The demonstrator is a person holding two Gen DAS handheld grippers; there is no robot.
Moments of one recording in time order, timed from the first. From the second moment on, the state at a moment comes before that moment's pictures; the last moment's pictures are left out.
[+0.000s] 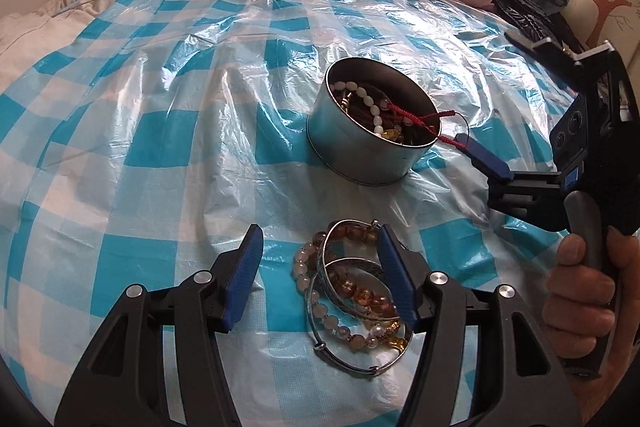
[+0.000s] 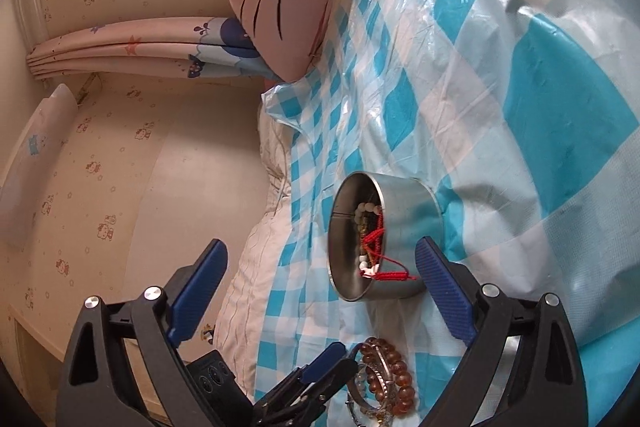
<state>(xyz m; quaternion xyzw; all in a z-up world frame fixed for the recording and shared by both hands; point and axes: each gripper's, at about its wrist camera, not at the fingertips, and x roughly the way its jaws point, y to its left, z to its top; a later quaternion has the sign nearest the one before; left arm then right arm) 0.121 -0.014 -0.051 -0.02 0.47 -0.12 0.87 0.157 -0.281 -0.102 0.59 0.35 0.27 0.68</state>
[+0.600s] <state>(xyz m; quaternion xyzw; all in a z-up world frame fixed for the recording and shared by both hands) 0.118 -0.022 -0.060 -0.01 0.47 -0.14 0.87 0.135 -0.261 -0.078 0.40 0.45 0.19 0.78</state>
